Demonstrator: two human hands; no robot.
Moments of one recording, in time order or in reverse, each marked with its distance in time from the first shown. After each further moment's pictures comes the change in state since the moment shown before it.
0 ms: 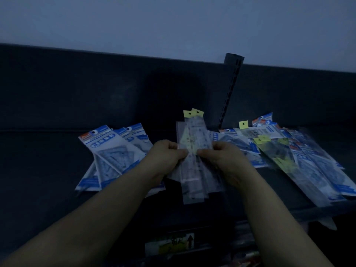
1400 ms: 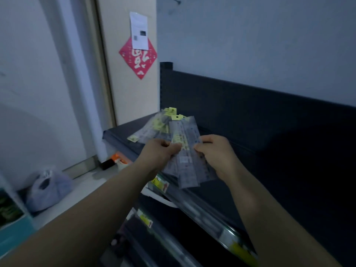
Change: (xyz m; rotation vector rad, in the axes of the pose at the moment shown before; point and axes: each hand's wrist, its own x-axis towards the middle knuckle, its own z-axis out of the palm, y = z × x) left_hand -0.265 -0.098 -0.522 -0.016 0.954 -0.103; right_hand -0.150 -0.138 0.575 -0.140 -0.767 -0.342
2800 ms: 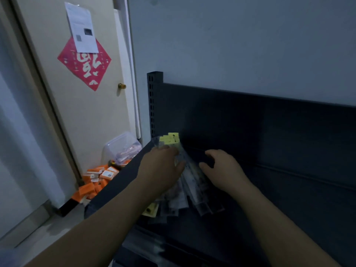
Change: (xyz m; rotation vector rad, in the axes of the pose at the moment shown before) left_hand 0.236 -0.014 -0.078 0.889 -0.117 0.731; right_hand 0.172 -0.002 0.100 -0.753 0.254 0.018
